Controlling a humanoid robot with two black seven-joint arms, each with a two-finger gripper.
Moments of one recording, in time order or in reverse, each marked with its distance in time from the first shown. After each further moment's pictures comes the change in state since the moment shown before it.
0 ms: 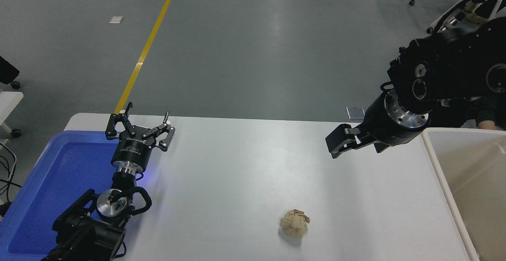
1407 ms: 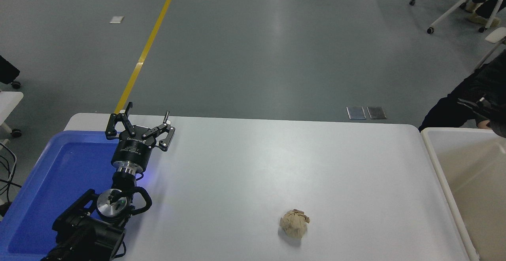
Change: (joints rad) left arm 0.000 0.000 0.001 0.000 0.002 0.000 0.000; right arm -0.607 -0.717 0.268 -0.404 -0.306 -0.570 -0.057
